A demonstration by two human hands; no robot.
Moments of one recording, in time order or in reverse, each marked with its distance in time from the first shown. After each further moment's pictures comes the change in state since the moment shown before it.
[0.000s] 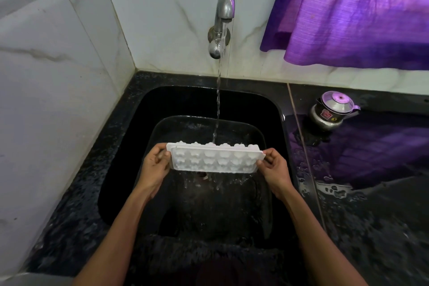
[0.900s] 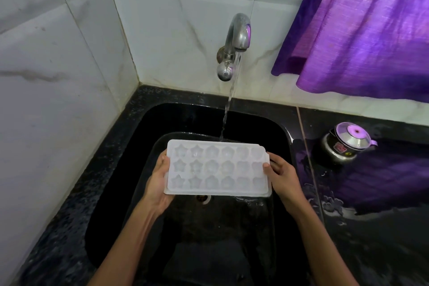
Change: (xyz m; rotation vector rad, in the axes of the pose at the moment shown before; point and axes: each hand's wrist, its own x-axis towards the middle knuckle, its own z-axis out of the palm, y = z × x) left_hand 0.035 0.016 0.020 -0.399 -0.034 -0.186; right_hand 0.033 -0.062 0.009 -0.131 -0.032 0.054
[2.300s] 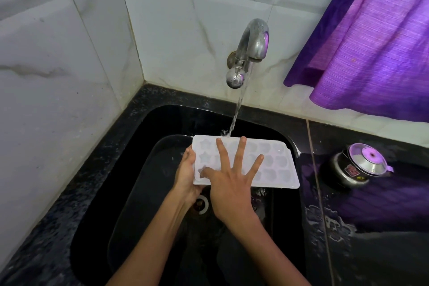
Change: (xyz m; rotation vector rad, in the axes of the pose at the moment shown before) left_hand 0.038 -0.012 0.067 -0.214 0.134 -0.182; right_hand -0.027 -0.063 0.106 -1.382 -0.202 -0.514
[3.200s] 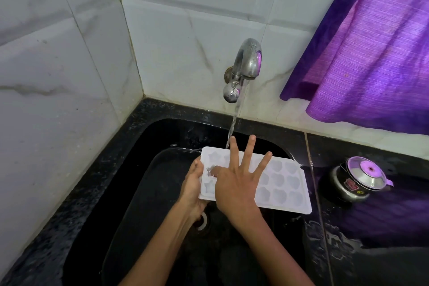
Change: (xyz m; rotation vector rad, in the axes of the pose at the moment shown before) left_hand -0.004 -0.004 0.017 0.046 -0.088 0.010; right_hand 0.027 0.013 -0.025 -0.153 -0.089 0.131
